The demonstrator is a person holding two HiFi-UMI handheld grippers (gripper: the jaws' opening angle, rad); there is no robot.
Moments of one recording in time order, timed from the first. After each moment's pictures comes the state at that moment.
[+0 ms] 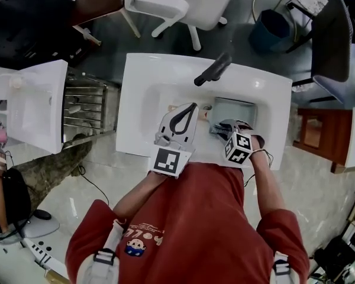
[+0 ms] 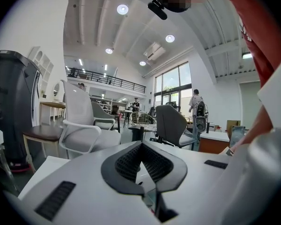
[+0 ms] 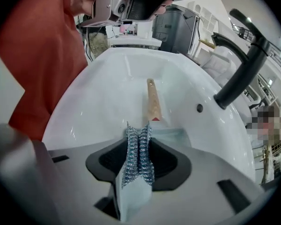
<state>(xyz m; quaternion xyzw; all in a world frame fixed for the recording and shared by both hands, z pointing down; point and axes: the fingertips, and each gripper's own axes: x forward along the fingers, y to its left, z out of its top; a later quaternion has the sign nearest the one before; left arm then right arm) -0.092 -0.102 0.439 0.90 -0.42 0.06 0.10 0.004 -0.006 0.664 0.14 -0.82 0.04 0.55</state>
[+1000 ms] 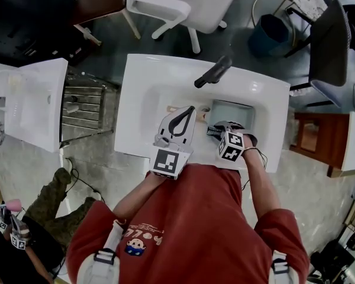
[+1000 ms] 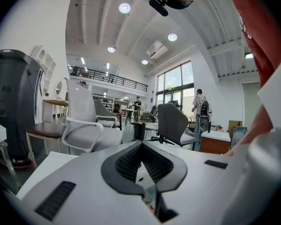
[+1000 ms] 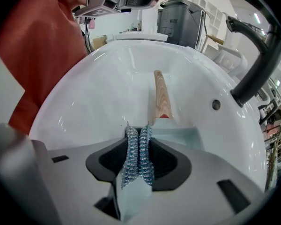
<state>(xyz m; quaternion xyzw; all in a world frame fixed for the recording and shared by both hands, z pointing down) -0.100 -0.100 0.449 0.90 -0.43 0.05 0.08 -0.006 -0.001 0.696 0.11 -0.81 0.05 0.57</state>
